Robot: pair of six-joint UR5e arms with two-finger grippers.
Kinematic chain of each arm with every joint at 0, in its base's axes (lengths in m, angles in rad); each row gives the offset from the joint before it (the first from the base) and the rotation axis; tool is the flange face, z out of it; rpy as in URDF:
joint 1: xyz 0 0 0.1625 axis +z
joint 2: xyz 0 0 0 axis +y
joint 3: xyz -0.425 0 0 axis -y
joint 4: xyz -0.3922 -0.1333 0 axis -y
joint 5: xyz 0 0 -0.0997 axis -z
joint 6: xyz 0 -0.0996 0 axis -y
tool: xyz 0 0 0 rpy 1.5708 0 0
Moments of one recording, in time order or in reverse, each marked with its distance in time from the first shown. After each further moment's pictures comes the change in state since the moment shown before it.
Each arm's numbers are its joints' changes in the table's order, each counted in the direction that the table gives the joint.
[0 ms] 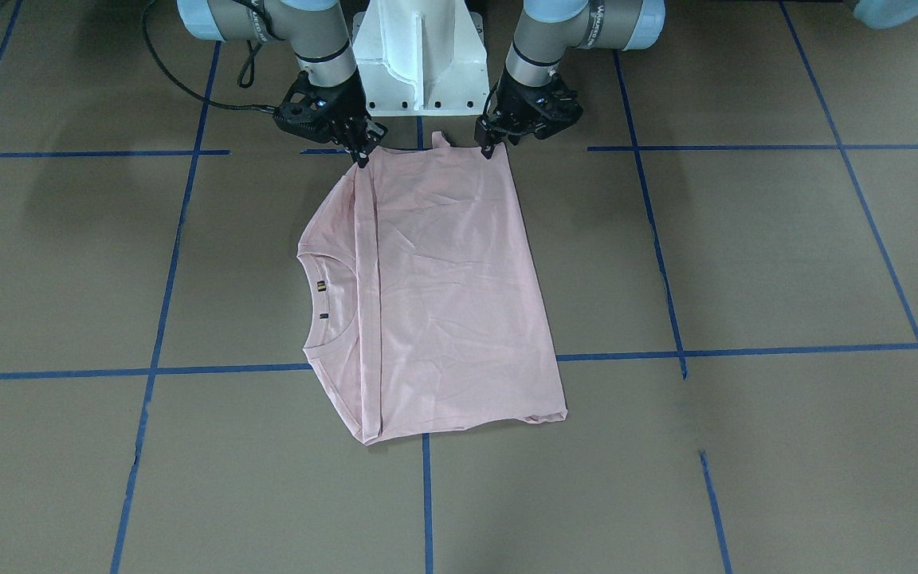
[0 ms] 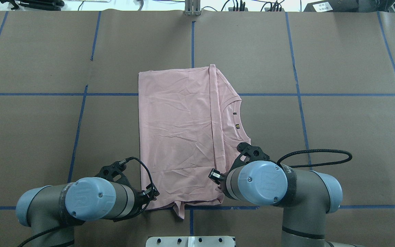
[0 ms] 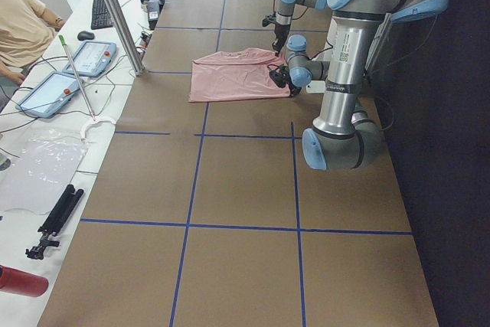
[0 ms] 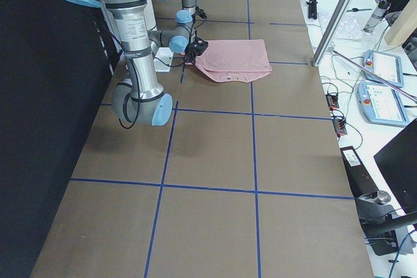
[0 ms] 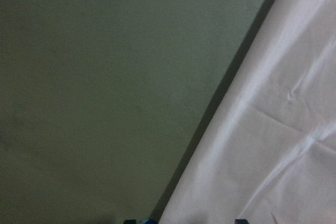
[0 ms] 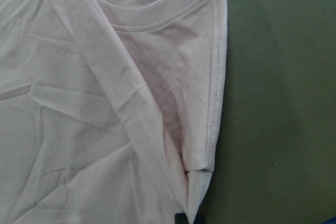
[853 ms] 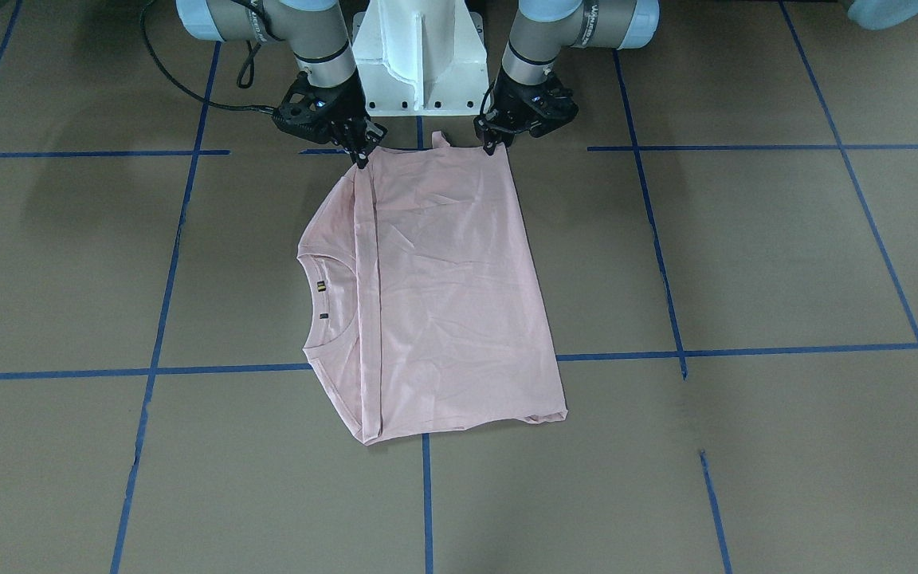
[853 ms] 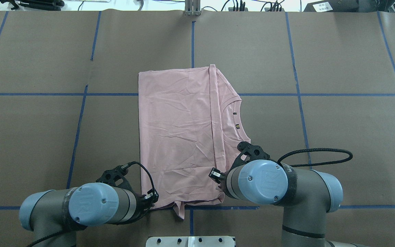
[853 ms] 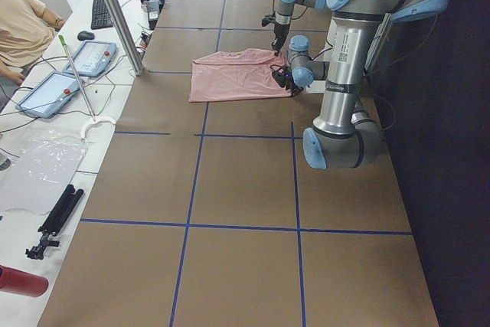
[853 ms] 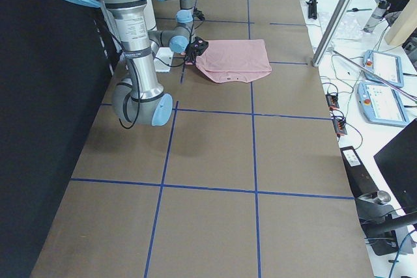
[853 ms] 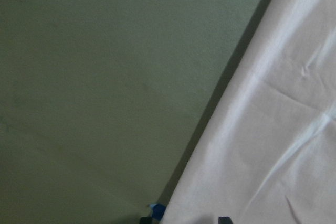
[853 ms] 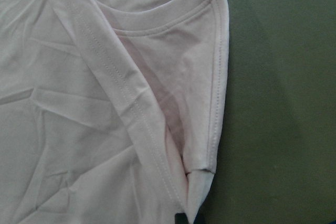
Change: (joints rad) left arm 0.019 0.002 0.009 0.001 0.017 0.003; right arm 0.003 0.001 0.000 -0.001 0.001 0.000
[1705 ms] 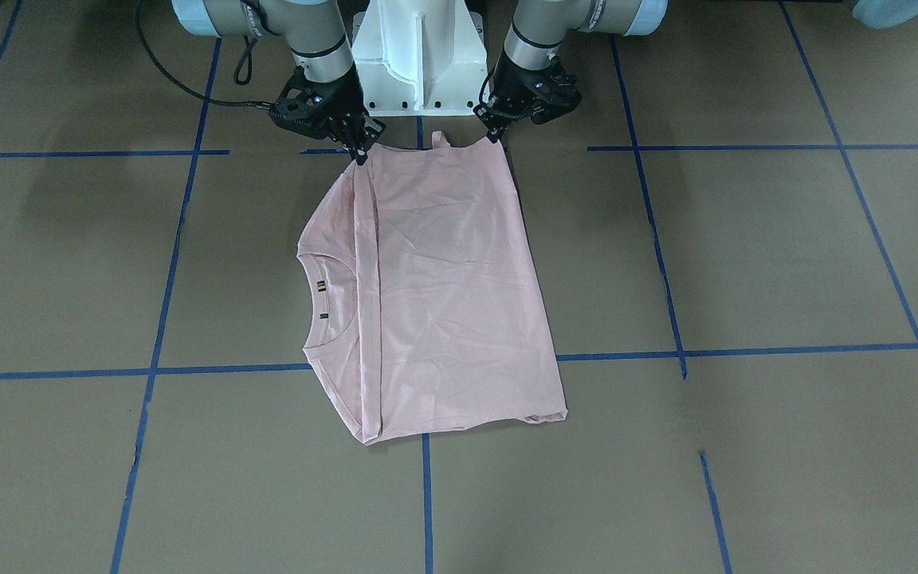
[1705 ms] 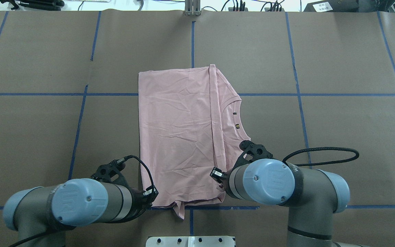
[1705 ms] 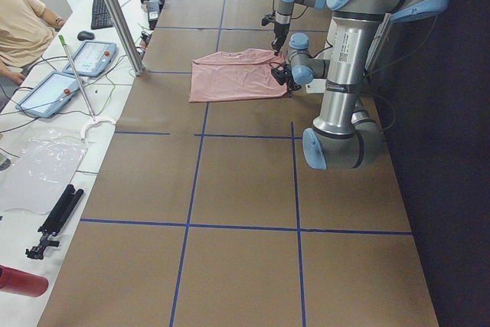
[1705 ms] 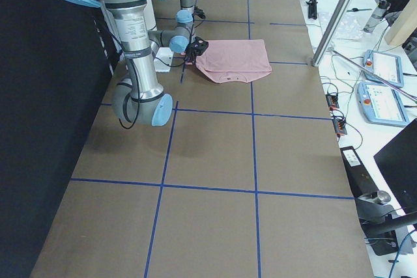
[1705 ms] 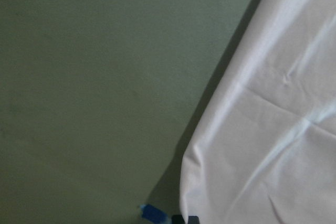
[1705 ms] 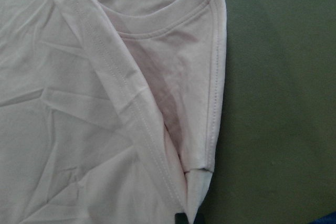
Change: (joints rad) left arm -0.019 -0.007 -0.158 0.074 -0.002 0.005; right arm 0.004 0.030 0.072 -0.009 0.002 0.001
